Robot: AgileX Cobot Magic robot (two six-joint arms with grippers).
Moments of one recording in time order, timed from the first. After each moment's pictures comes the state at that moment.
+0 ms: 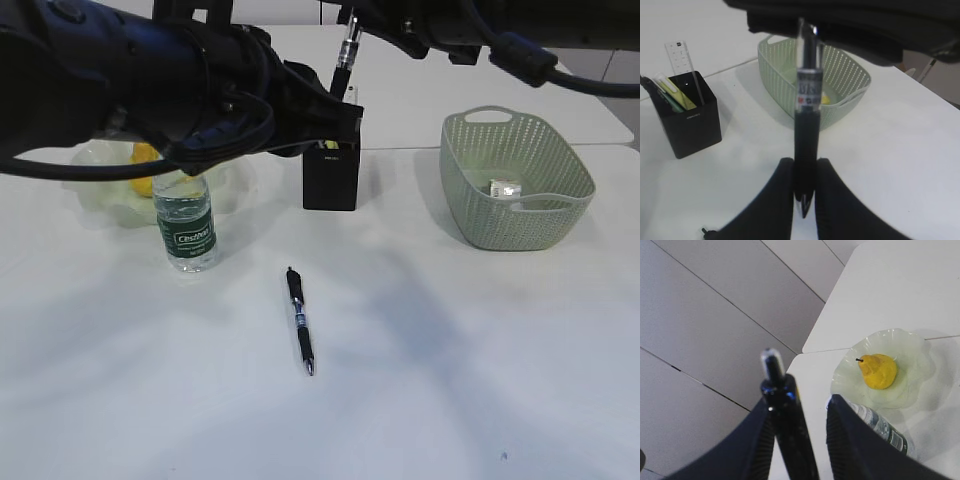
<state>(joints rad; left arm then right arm) -0.80 1.53 -1.10 0.41 0.12 -0.64 0.32 1.57 -1.20 -1.36 -0.46 1.99</state>
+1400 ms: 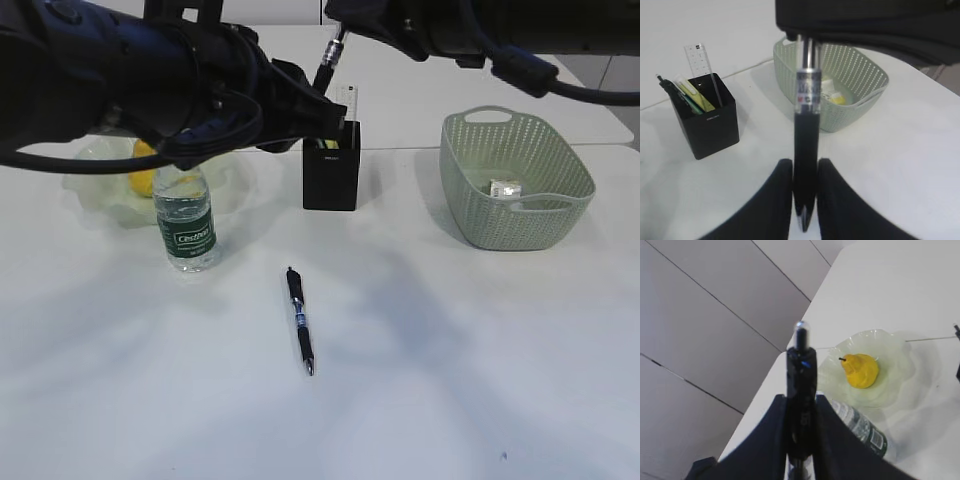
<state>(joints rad) -0.76 1.54 -1.10 0.45 0.11 -0.64 0.32 1.57 -1.19 -1.41 -0.43 1.98</state>
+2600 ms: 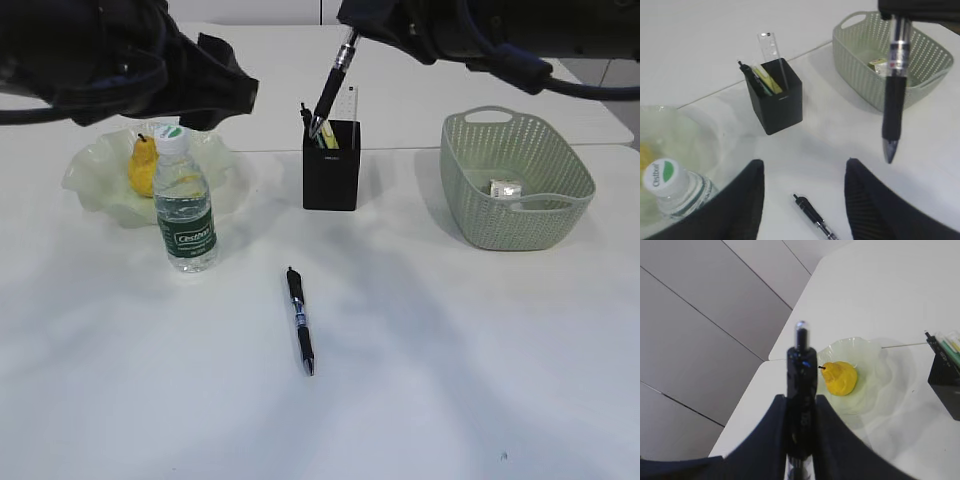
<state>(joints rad) -0.69 1.43 -1.10 0.54 0.33 -0.65 0.32 1.58 -1.19 -1.40 -0.35 1.98</state>
